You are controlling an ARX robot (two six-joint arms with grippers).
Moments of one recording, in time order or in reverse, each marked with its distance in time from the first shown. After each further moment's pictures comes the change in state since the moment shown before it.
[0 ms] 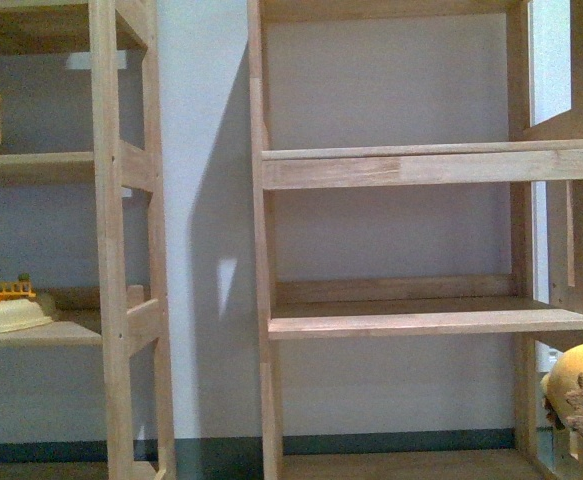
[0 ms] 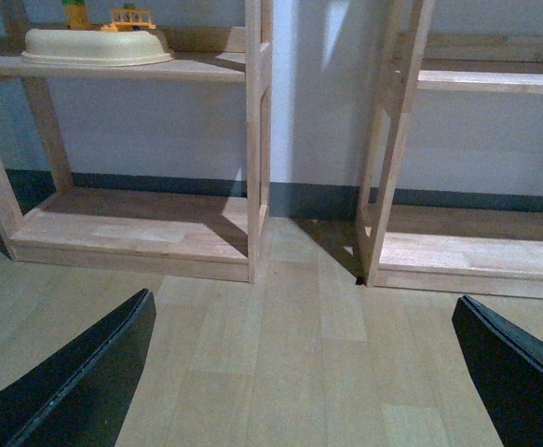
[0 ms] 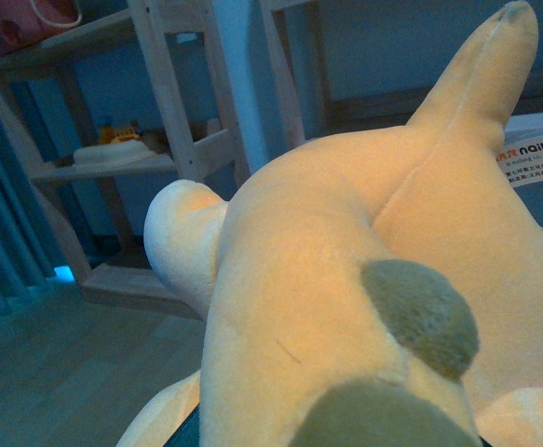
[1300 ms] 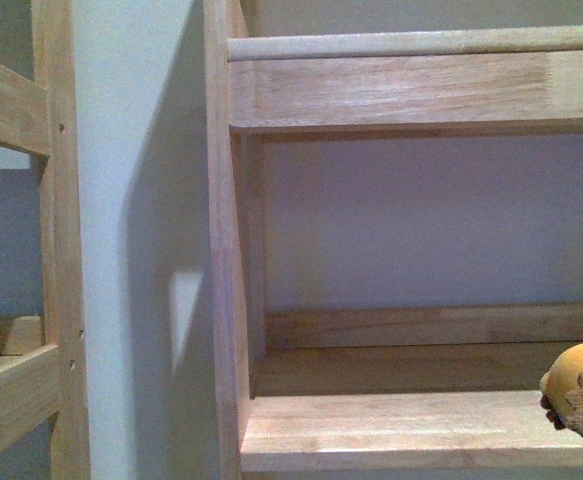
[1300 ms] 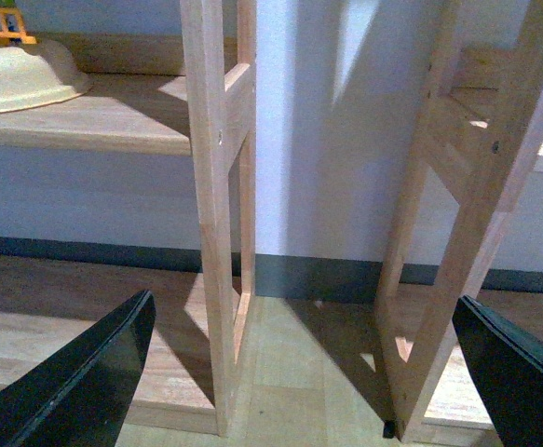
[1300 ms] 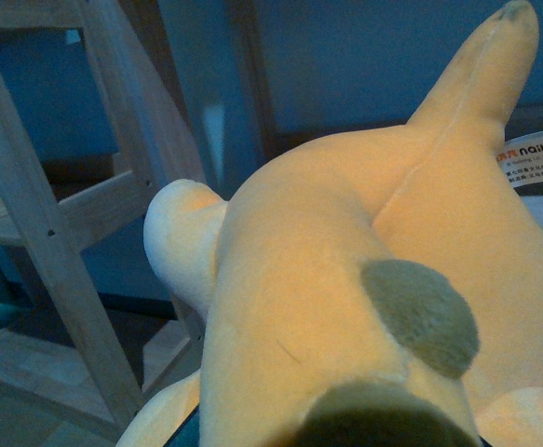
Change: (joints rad) left arm 0.000 0.000 0.000 0.000 0.000 0.000; right arm 0.000 0.001 0.000 0.000 -0.003 0.000
